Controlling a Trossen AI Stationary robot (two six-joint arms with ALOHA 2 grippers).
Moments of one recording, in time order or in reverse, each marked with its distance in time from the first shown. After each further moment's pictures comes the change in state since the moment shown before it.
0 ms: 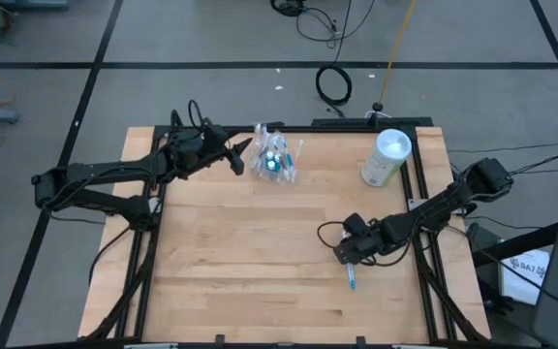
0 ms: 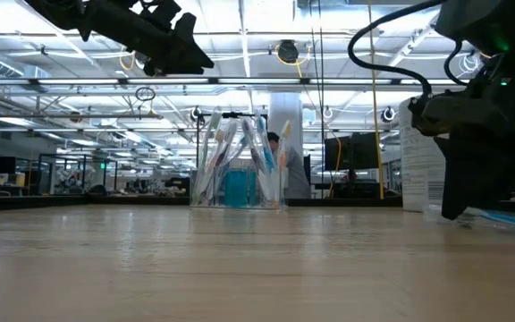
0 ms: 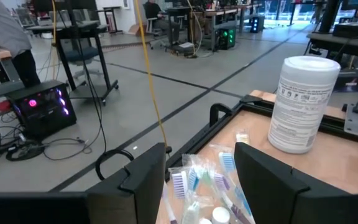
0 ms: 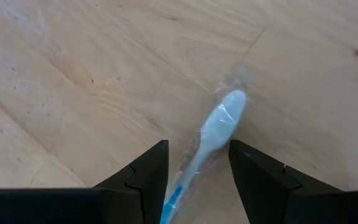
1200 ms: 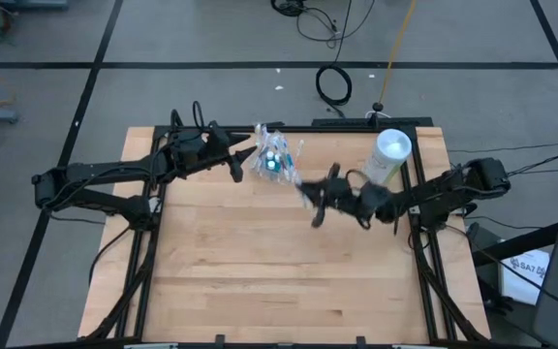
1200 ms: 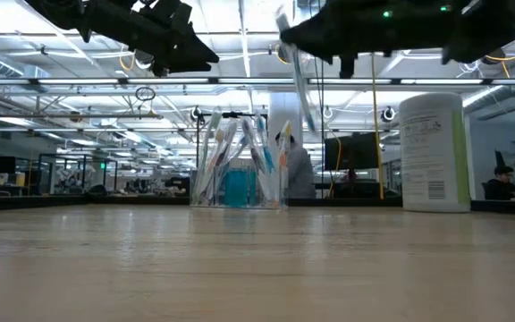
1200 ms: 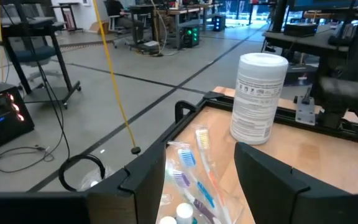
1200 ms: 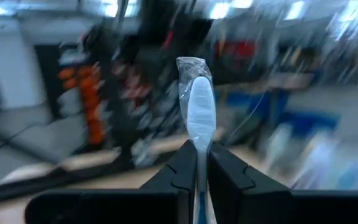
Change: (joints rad) left arm -0.003 0.000 0.000 -0.007 0.159 -0.004; right arm -0.316 0.002 -0.035 1.435 0.127 -1.287
